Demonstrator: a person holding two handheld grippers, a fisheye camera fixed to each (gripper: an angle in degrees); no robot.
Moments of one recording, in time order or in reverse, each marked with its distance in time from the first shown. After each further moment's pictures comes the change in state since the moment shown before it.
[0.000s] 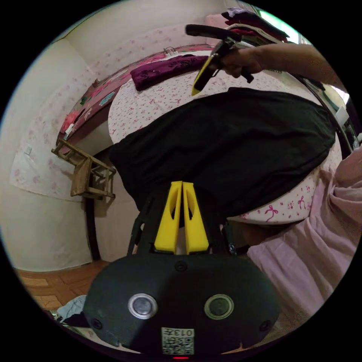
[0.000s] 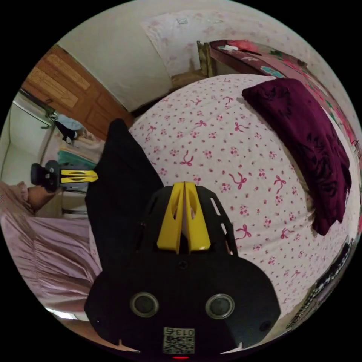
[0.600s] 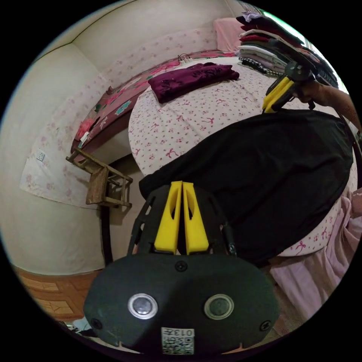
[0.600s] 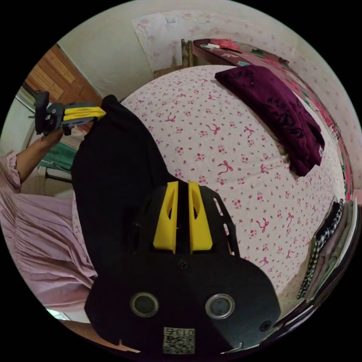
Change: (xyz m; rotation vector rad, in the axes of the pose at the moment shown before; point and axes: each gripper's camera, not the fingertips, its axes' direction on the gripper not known) left arm -0.108 -0.014 0.012 0.034 -0.144 0.025; right arm -0.008 0.041 0.008 -0.031 0.180 0.054
